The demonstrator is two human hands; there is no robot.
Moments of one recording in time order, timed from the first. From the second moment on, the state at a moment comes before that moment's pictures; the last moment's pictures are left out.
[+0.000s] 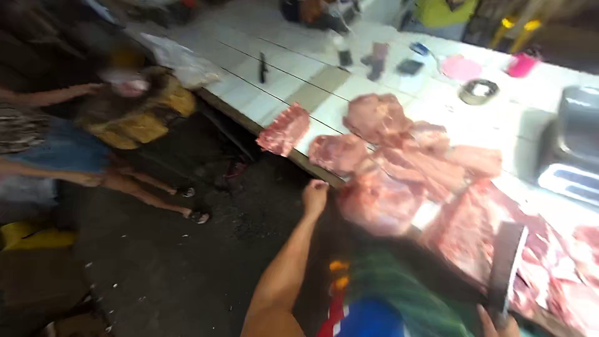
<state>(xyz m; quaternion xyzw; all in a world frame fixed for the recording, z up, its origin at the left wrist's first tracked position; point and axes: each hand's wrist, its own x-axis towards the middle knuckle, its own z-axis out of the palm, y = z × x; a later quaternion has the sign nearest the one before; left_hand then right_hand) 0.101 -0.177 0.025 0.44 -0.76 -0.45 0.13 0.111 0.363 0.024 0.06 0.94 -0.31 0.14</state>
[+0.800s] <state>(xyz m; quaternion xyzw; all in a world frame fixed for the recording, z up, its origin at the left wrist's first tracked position) -0.113 -0.152 0.007 0.05 -0.97 -0.22 -0.03 0.113 0.319 -0.007 0.27 0.90 -0.34 0.10</state>
